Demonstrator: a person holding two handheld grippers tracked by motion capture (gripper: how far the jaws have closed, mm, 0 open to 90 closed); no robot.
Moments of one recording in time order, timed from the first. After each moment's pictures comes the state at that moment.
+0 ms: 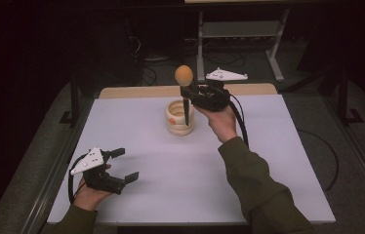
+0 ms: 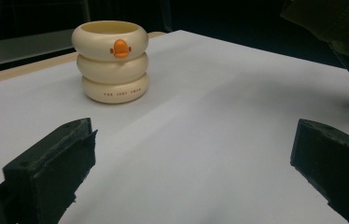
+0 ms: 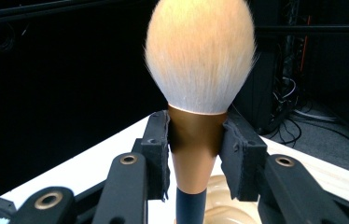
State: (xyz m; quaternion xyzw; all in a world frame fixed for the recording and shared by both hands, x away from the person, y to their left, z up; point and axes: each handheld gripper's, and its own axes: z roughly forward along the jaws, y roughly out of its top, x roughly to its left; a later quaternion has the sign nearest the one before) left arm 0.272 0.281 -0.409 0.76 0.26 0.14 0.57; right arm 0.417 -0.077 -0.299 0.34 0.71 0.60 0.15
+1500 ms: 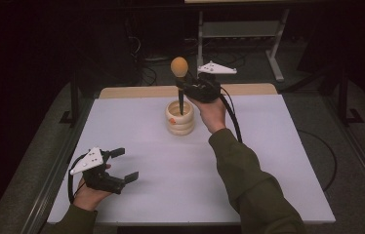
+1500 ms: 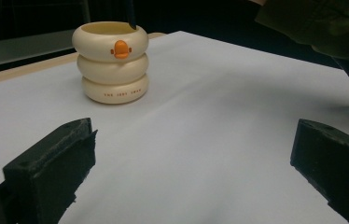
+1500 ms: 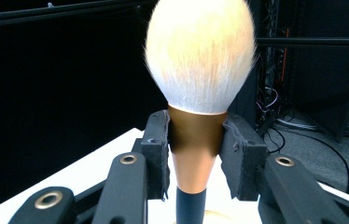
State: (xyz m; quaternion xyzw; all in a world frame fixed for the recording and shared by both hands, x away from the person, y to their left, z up) left arm 0.272 0.282 -0.409 0.76 0.26 0.14 0.58; right arm 0.450 -0.057 -0.305 0.36 0.69 0.60 0.18
